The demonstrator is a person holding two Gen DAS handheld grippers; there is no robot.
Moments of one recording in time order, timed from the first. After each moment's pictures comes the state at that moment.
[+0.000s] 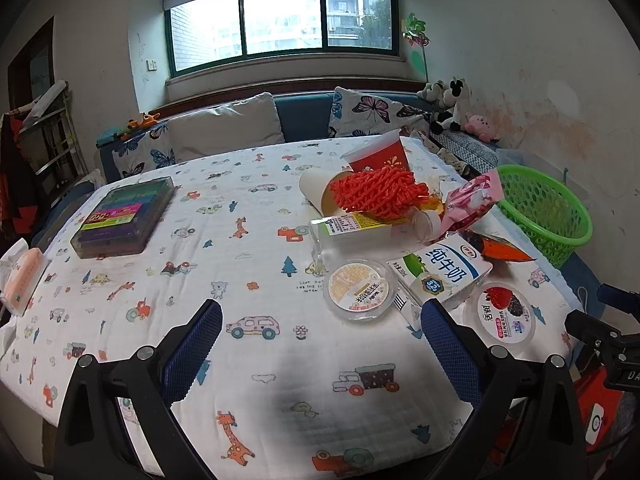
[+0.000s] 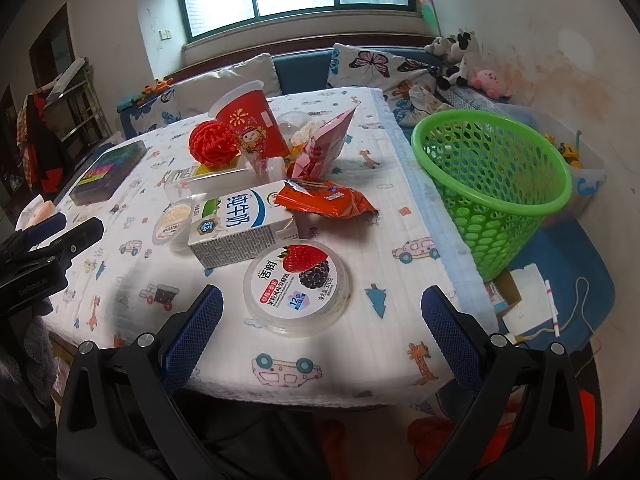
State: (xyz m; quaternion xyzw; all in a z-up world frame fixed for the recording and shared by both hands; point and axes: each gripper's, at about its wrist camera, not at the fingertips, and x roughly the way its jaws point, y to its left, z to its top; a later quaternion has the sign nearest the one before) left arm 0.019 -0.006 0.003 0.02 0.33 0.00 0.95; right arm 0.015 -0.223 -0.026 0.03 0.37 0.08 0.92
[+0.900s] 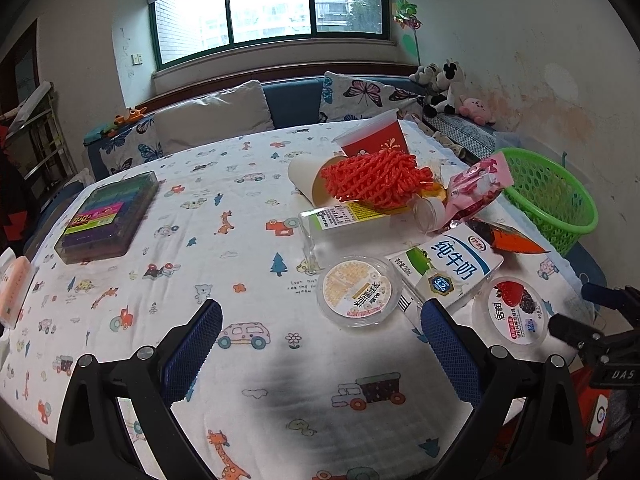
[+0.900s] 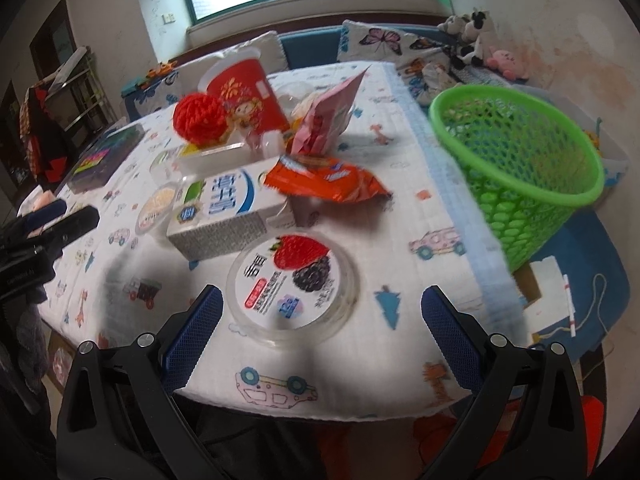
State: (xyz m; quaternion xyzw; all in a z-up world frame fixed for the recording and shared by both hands) left arm 0.048 -0.009 -0.011 0.04 0.35 -0.02 0.93; right arm 0.049 -0.222 -0.058 0.03 0.41 0.11 0.91
